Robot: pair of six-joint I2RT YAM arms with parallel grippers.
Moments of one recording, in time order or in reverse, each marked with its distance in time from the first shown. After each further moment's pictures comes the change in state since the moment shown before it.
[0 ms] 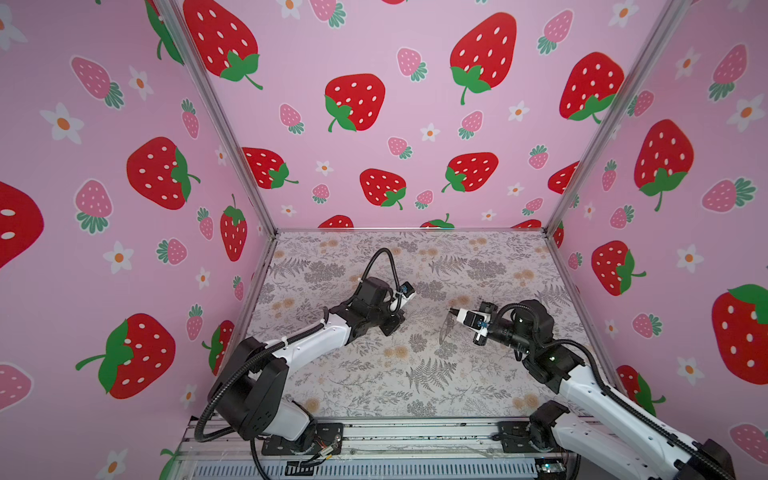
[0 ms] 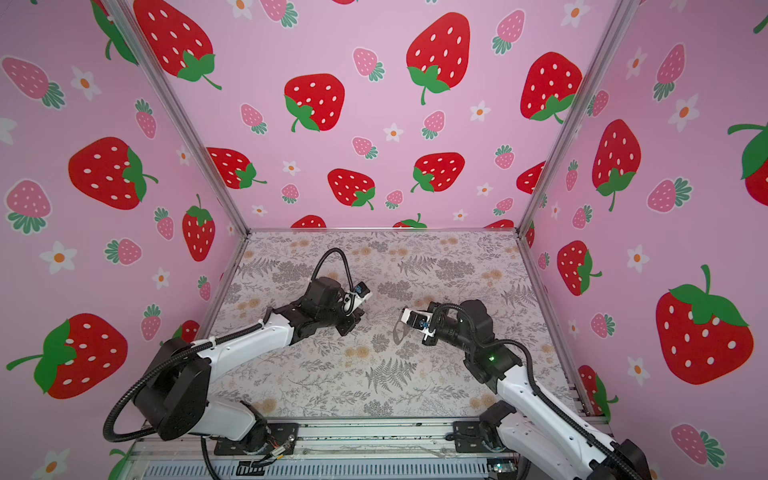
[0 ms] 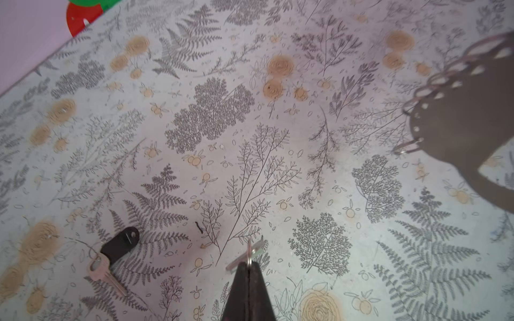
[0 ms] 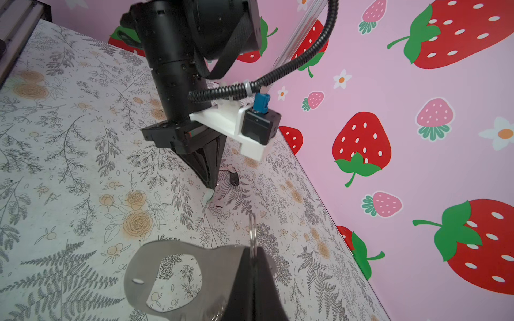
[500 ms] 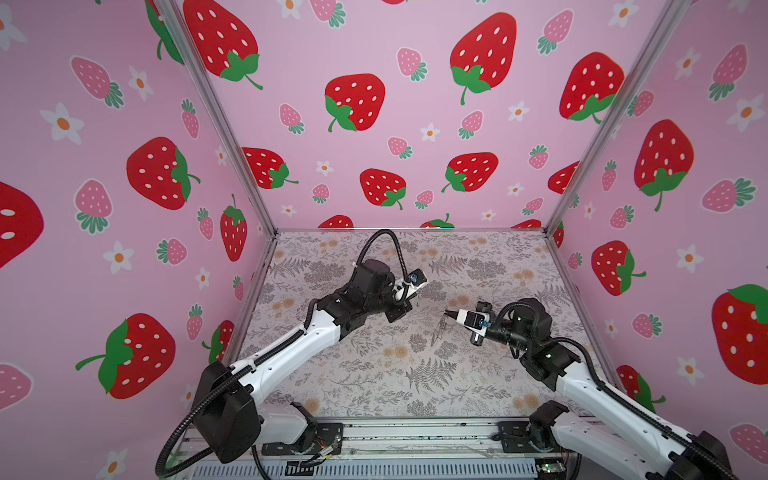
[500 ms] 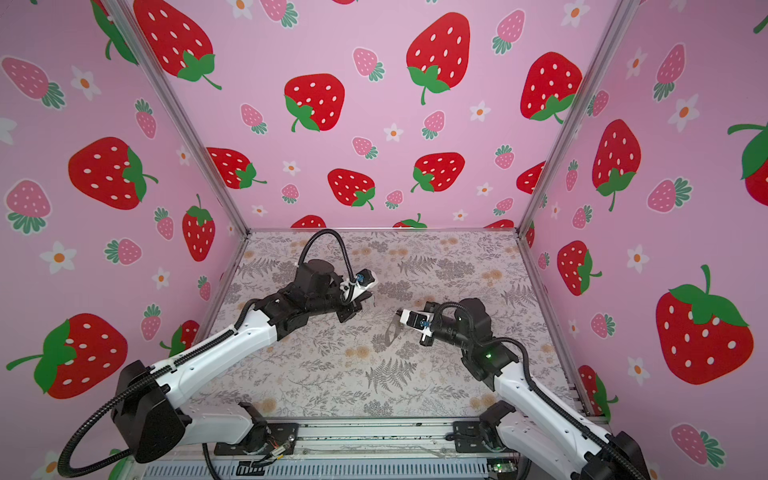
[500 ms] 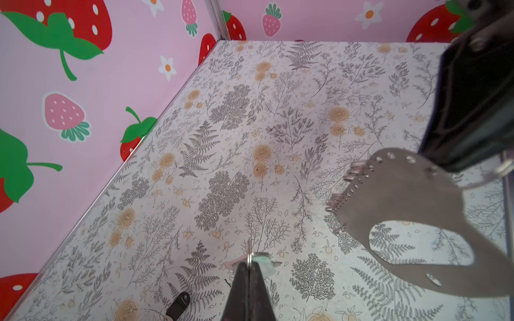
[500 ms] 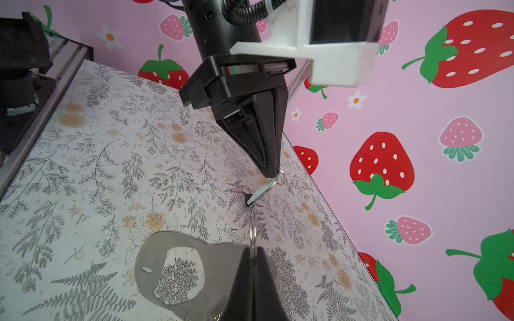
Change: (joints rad) left arm -0.069 -0.109 0.211 -0.135 0.038 0.172; right arm 0.000 0.037 0.000 0.080 -0.123 0.064
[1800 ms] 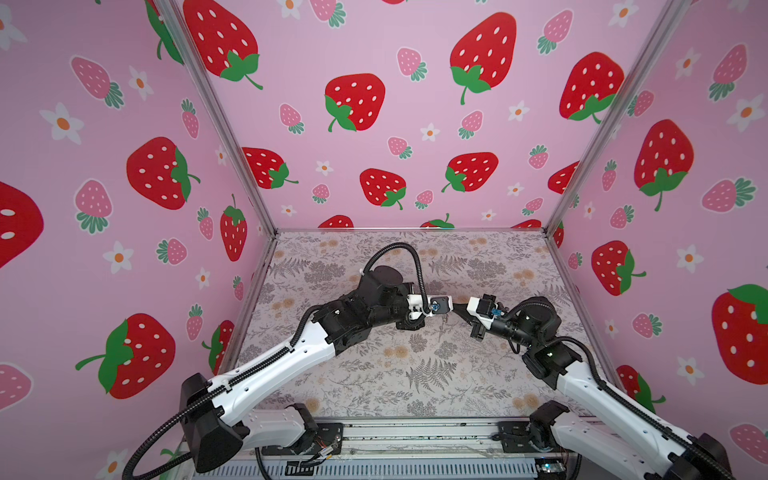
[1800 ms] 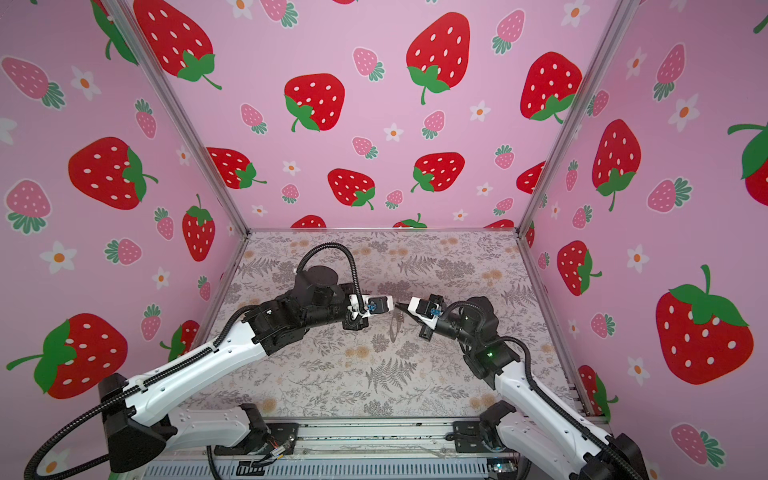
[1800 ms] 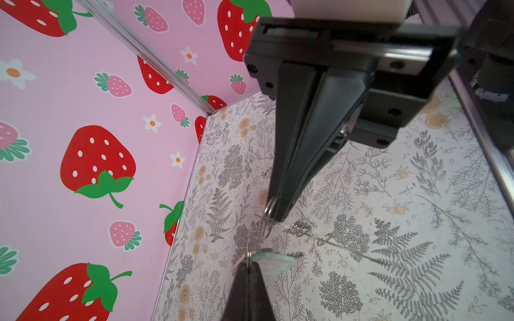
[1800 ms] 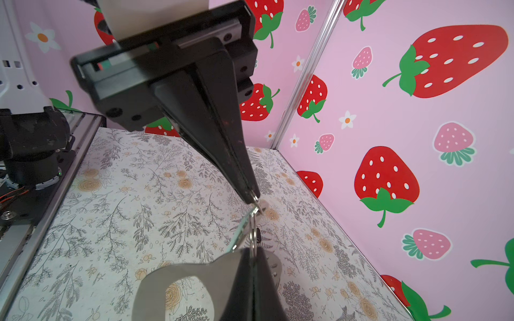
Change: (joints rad) left arm -0.196 -0.086 0.080 -0.051 -0.083 0.319; right arm -0.028 -0.004 0.011 0.138 -0.068 0.231
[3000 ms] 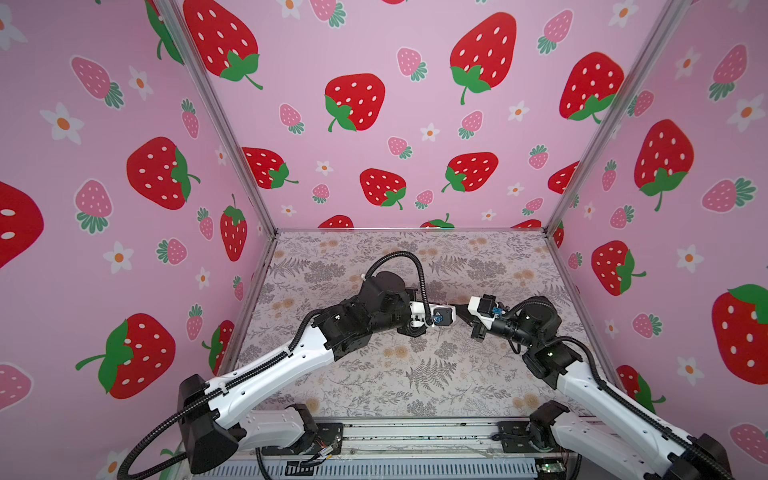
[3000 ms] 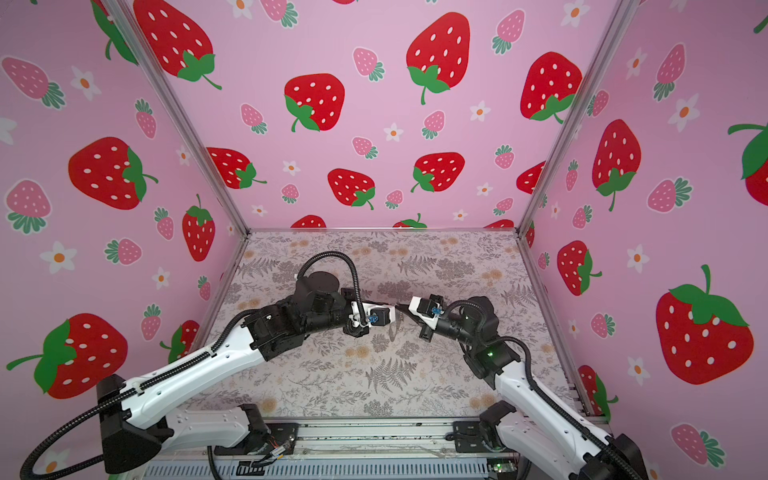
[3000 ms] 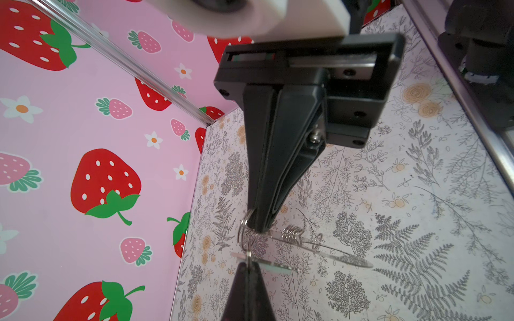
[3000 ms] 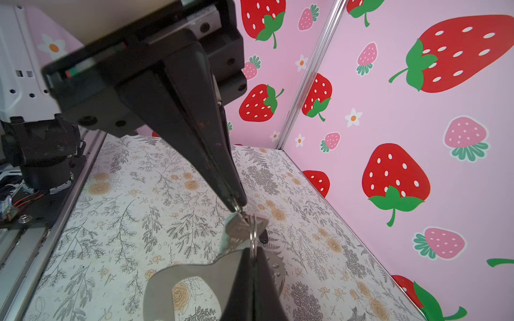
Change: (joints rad) left arm -0.040 -0.020 -0.019 0.011 -0.023 0.077; right arm -0.006 0.000 0.000 -0.005 -0.026 0.030
